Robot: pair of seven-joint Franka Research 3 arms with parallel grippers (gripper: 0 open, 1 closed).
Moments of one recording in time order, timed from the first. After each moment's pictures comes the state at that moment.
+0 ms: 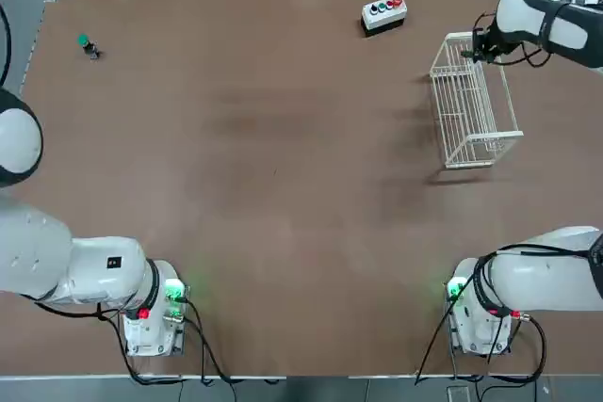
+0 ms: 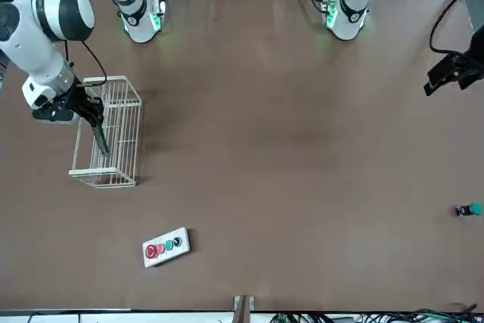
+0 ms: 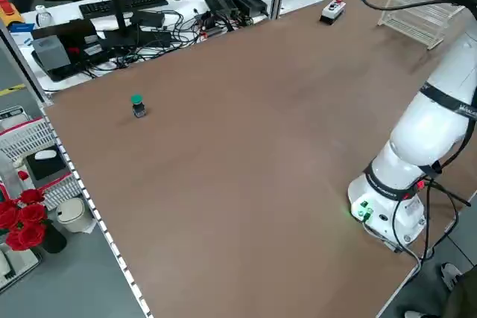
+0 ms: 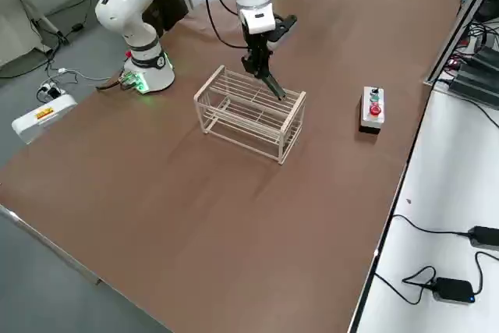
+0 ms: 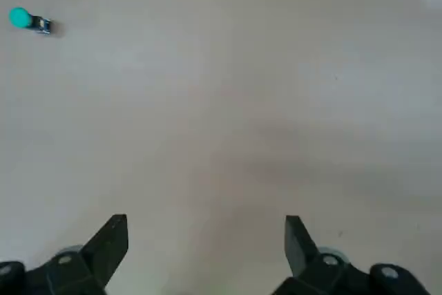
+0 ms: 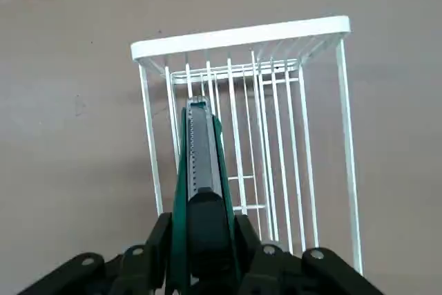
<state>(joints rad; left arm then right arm) 0.04 0.04 -0.09 -1.44 -0.02 1.48 -0.17 0.23 -0.19 -0.24 -2.36 -0.04 2.28 0.07</state>
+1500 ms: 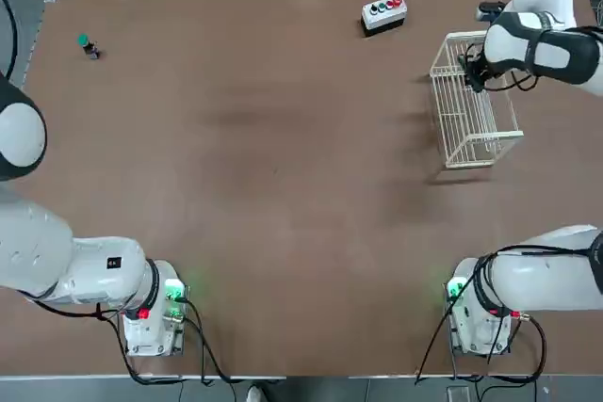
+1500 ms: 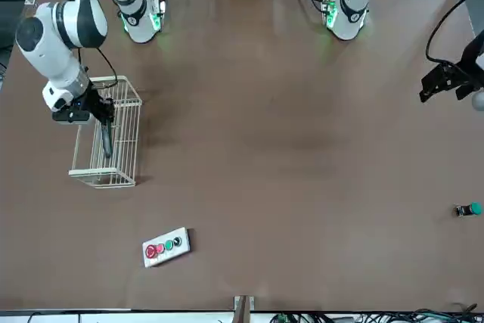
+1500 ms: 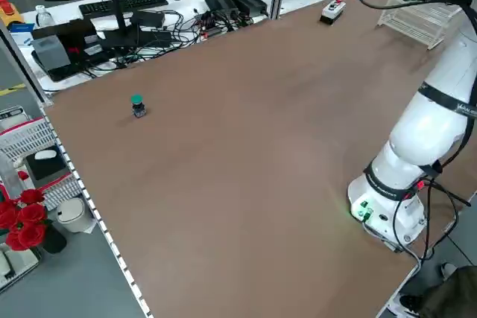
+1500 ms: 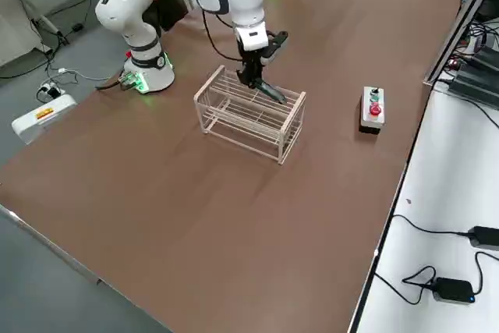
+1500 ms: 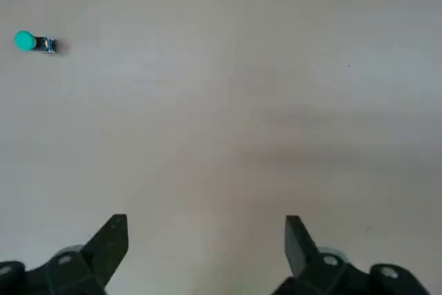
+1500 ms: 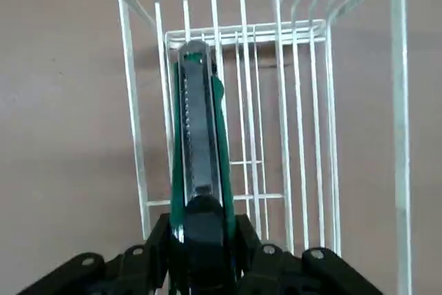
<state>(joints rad) 0.04 0.07 -0.10 -1.42 0.01 1.49 -0.09 0.24 -0.15 -0.25 -2.48 -0.04 2.39 0.04</state>
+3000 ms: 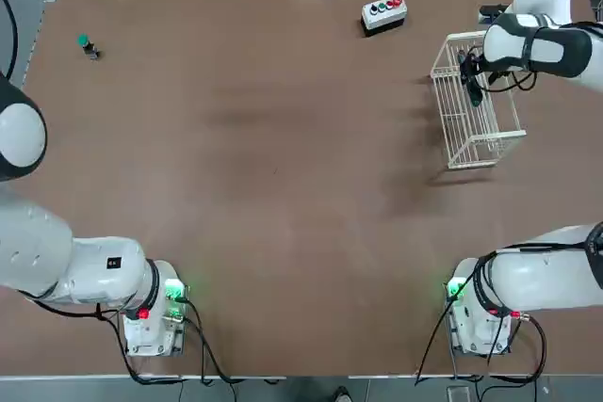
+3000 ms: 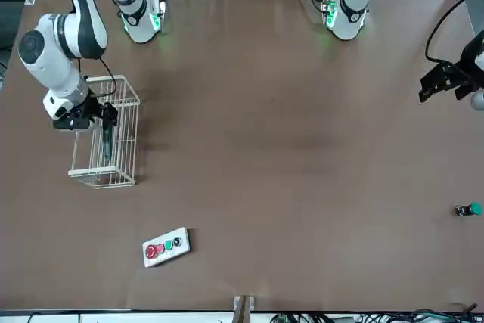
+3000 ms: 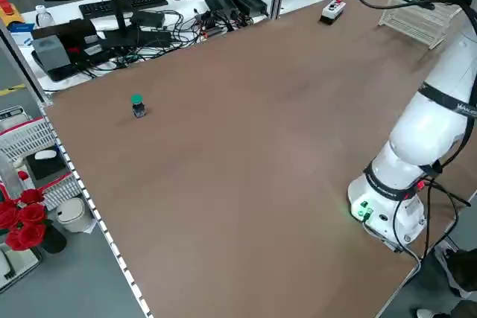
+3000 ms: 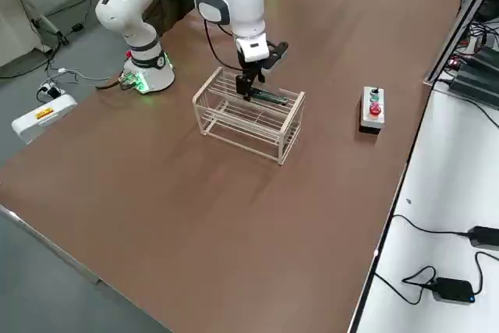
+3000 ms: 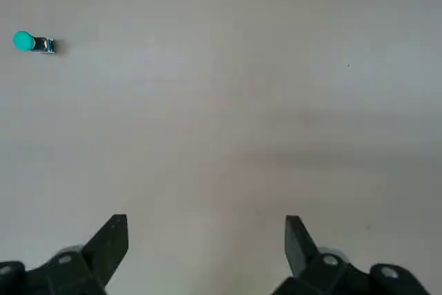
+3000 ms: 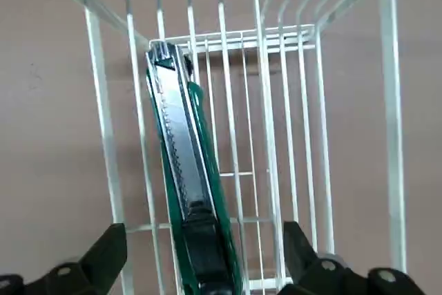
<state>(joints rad) 0.04 0.07 -0.10 -1.42 0.01 1.49 -0.09 0.24 -0.11 -0.29 -2.44 -0.03 2.39 -0.01</state>
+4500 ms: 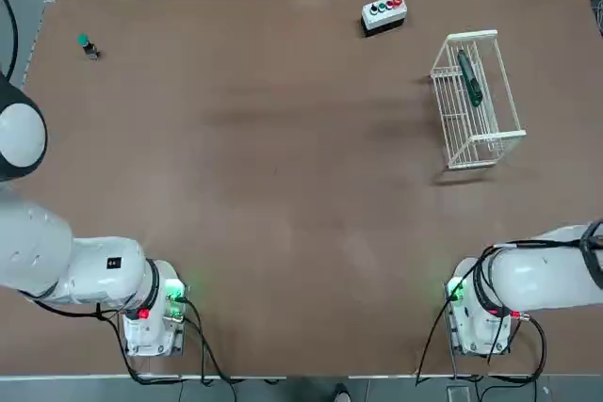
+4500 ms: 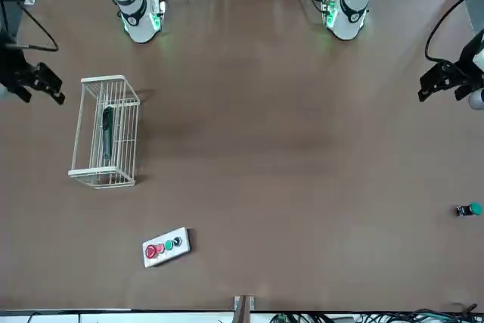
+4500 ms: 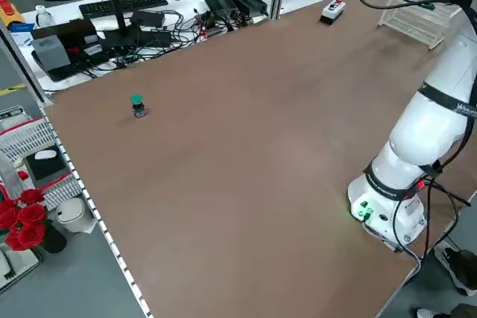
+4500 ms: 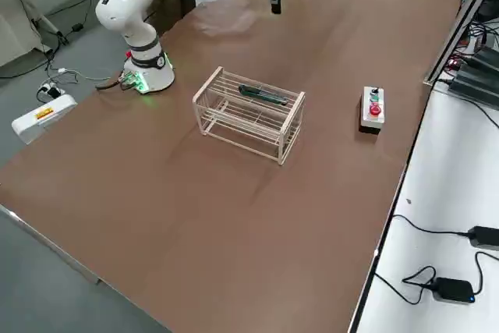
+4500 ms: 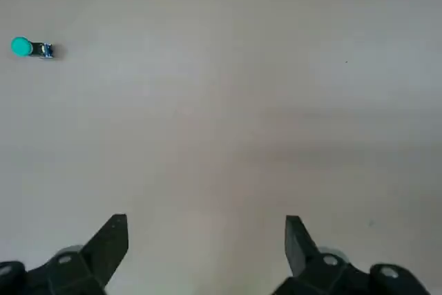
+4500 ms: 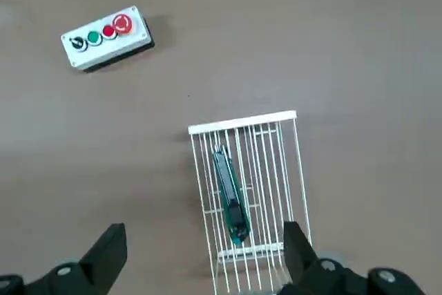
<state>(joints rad) 0.03 0.07 -0.10 -1.42 0.01 1.49 -0.06 0.24 -0.05 -0.23 -1.63 0.00 1.69 0.09</state>
